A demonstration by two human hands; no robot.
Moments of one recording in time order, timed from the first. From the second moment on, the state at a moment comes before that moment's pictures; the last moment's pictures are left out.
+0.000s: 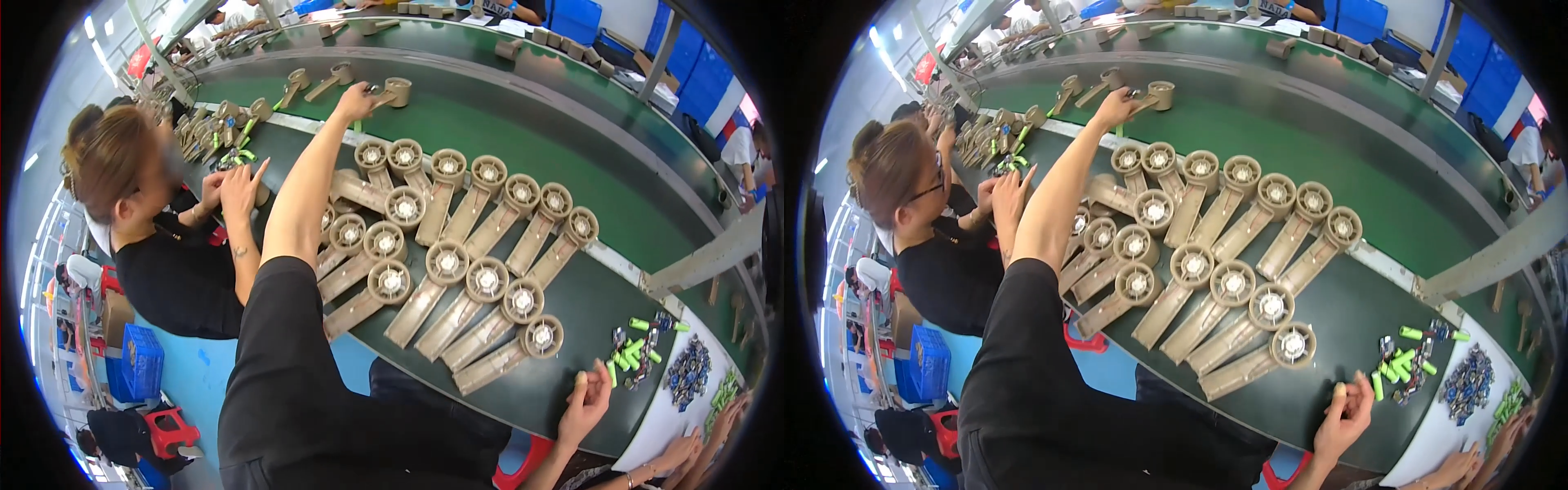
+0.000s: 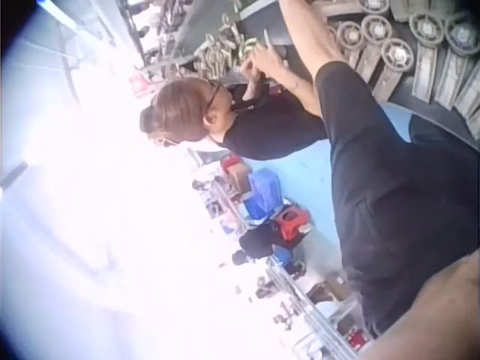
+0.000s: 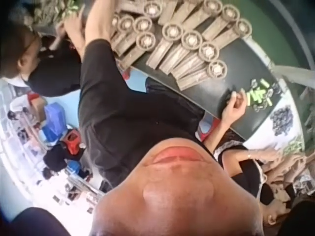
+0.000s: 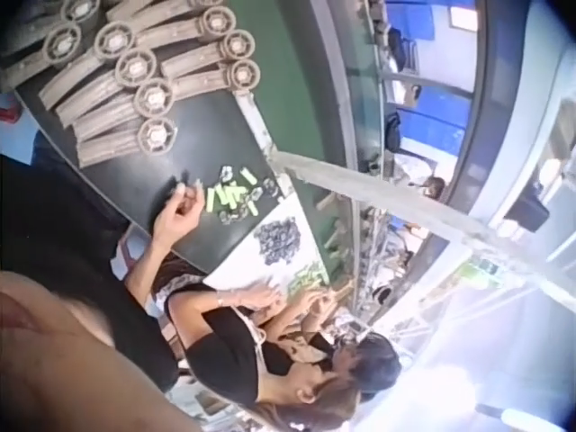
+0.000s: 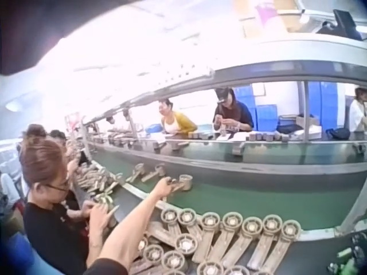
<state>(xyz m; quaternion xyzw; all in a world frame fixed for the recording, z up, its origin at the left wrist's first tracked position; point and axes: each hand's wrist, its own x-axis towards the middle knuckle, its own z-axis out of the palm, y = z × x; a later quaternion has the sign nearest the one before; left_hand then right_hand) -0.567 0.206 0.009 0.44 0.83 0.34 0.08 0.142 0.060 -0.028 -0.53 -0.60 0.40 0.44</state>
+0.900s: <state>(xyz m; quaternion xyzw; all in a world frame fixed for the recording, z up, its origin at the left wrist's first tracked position) -0.658 0.183 0.026 0.48 0.84 0.07 -0.25 0.136 0.059 -0.025 -0.67 -0.56 0.30 0.38</state>
